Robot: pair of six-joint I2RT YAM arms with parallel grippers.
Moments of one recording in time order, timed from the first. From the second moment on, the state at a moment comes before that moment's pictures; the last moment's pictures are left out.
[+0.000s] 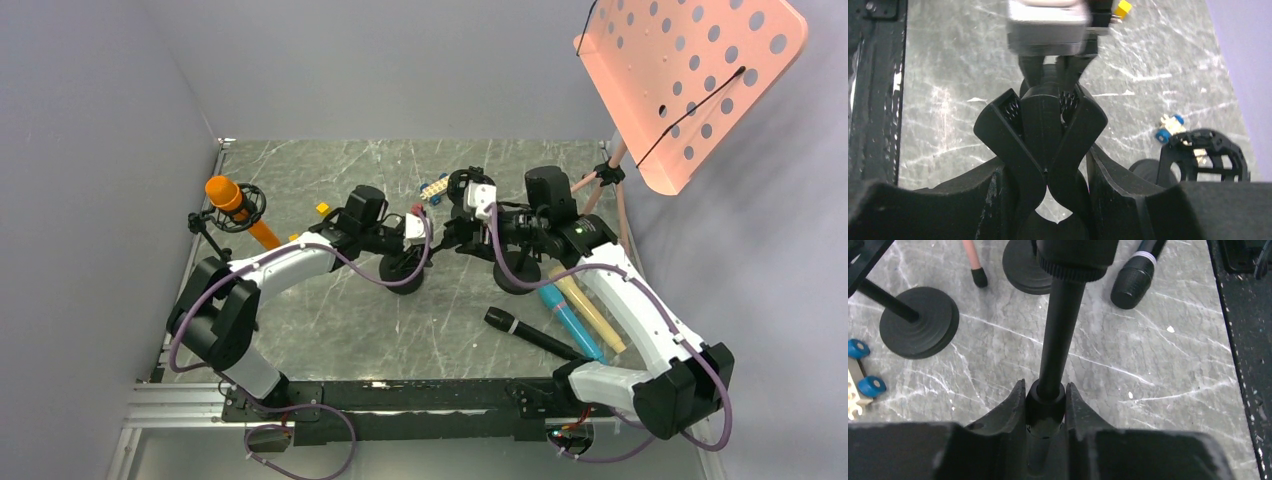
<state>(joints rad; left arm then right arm) -0.60 1.58 1.00 -0.03 0.83 0.55 0.42 1.18 1.12 -0.60 -0.84 -0.80</state>
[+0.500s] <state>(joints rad) -0.74 1.55 1.07 0.00 0.12 -0.14 0.48 1.41 1.47 -0.57 -0.27 0.27</state>
